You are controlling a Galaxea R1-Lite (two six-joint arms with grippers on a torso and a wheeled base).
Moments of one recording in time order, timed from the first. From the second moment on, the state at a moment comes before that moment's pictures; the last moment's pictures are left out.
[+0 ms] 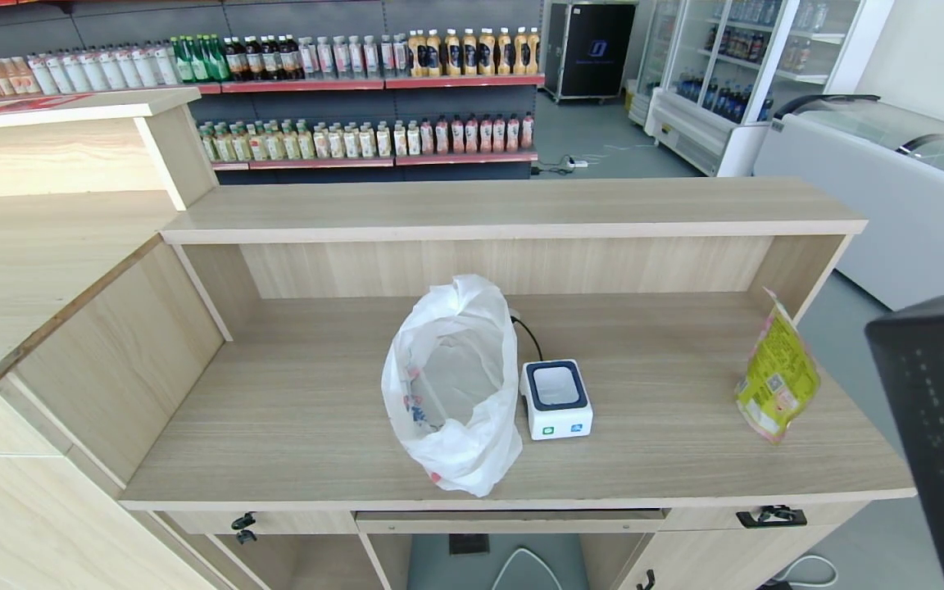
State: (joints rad) left arm -0.01 0.00 0.00 0.00 -0.05 0.00; right arm 0.71 0.97 -0.65 -0.44 0.70 -2.49
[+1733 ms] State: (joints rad) left arm -0.01 0.00 0.00 0.00 -0.05 0.00; right arm -0.36 1.43 -0.99 0.03 0.89 0.13
